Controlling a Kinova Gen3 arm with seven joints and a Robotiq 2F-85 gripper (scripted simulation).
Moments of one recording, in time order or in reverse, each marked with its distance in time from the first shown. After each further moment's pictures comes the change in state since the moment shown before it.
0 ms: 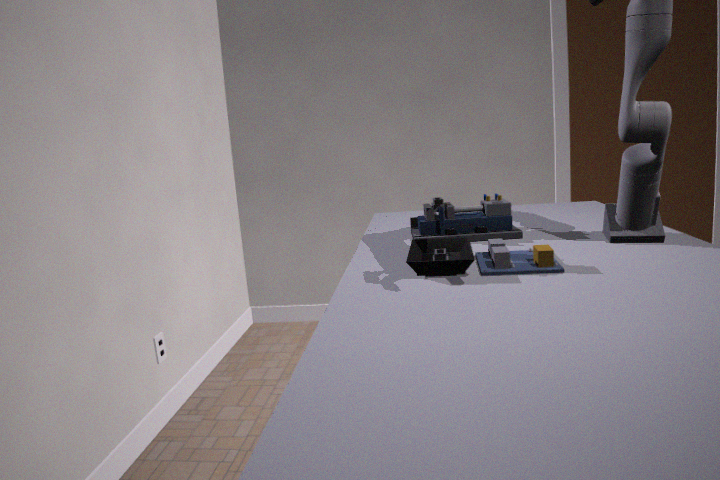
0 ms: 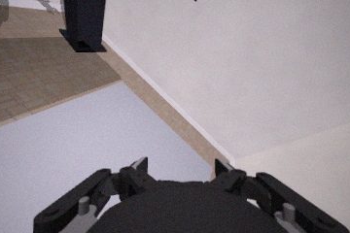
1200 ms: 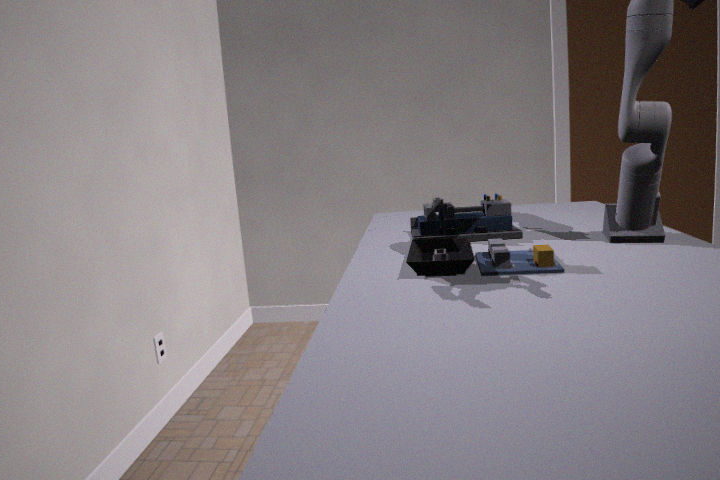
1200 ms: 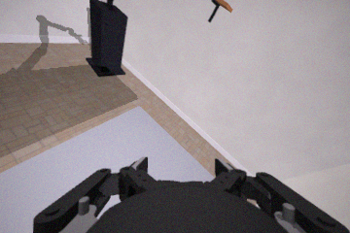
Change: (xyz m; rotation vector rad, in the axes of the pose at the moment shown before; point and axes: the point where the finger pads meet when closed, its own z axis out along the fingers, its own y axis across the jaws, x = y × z) arm 0.095 -0.060 0.063 0.117 0.113 0.019
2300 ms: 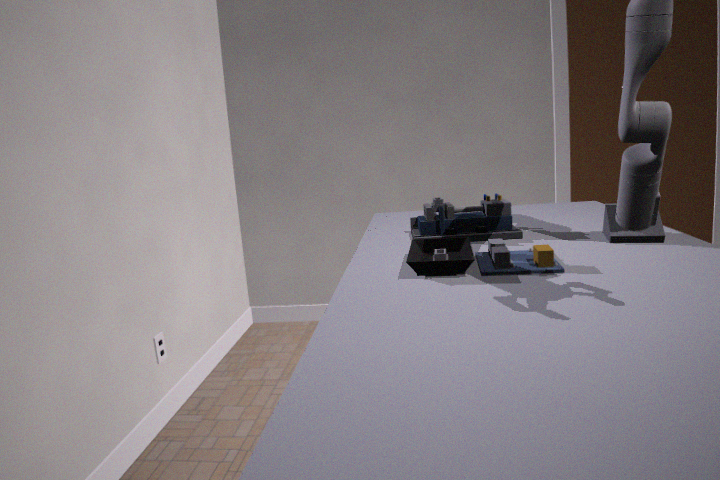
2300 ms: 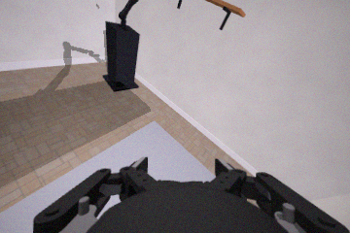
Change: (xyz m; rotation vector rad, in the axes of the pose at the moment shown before) arm 0.051 -0.051 0.053 0.103 0.068 0.042
